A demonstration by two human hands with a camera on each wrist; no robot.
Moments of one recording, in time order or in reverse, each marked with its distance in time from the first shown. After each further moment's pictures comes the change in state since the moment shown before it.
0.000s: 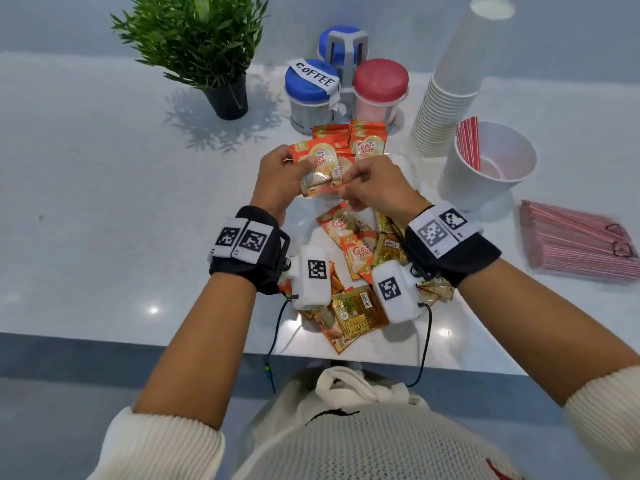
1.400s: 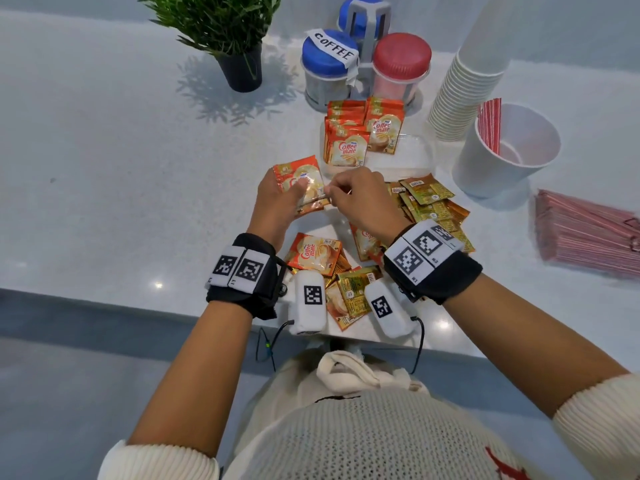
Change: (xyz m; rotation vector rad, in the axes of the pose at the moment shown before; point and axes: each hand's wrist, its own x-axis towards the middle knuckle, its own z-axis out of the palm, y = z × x) left_hand -0.036 -0.049 -0.021 -0.097 0.081 -0.067; right_hand -0.024 0.009 0.044 -0.308 0.038 -0.207
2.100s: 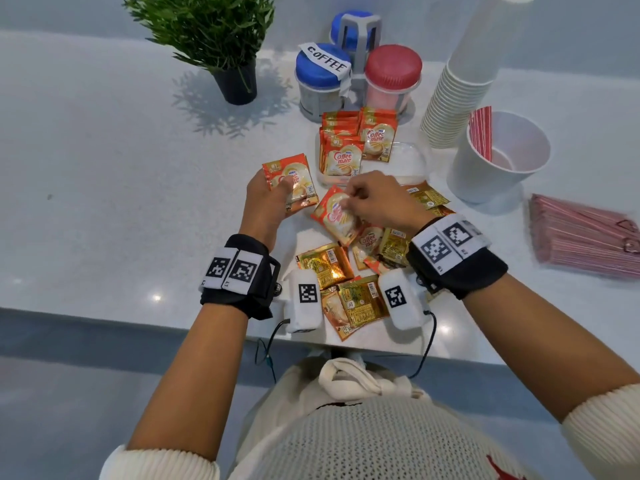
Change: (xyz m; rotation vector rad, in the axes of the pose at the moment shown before) left_hand 0.007 0.014 -0.001 -0.014 0.019 0.039; right_hand 0.005 0.012 -0.032 -0.056 -0.210 0.070
